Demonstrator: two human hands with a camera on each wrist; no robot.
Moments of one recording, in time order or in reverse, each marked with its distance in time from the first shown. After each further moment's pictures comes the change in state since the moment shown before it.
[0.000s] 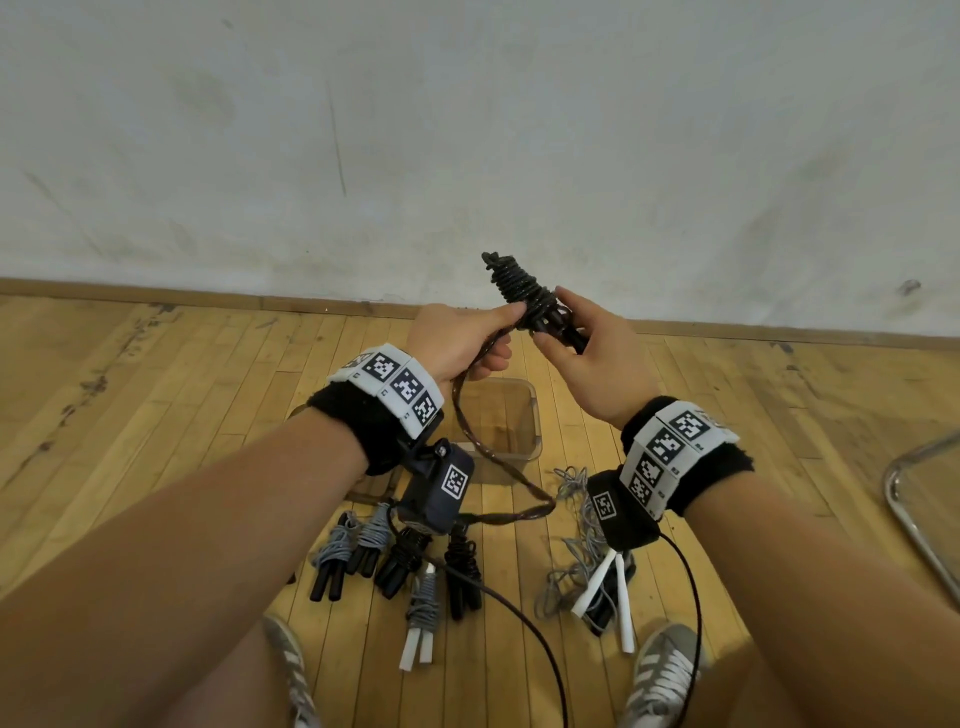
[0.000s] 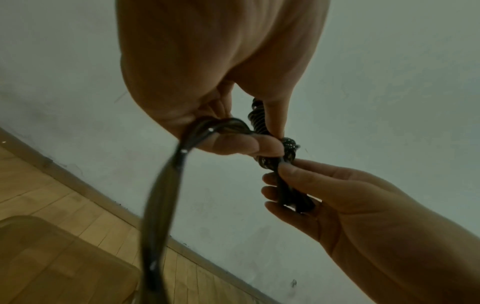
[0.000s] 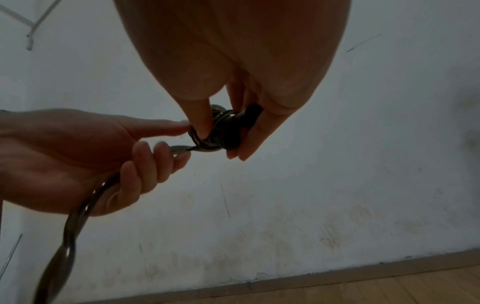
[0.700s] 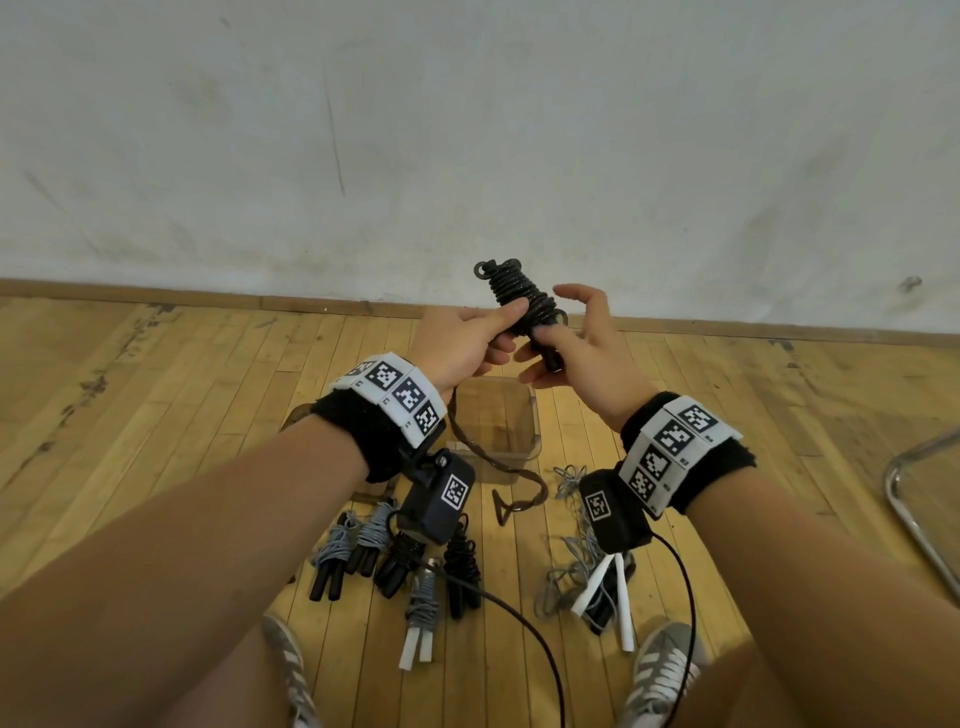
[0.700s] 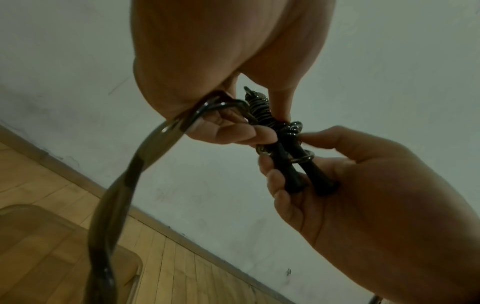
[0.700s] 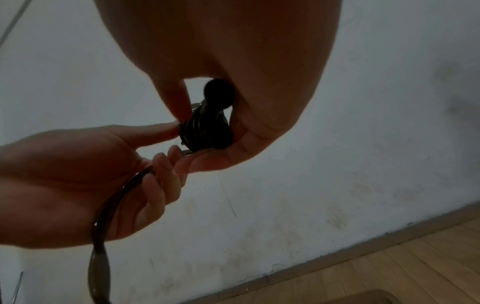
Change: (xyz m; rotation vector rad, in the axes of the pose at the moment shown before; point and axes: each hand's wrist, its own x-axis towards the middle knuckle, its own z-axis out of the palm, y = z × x) left_hand -0.003 -0.005 0.006 -0.024 -0.001 0.088; right_hand -0.001 -0.011 0.002 0.521 -0.151 0.224
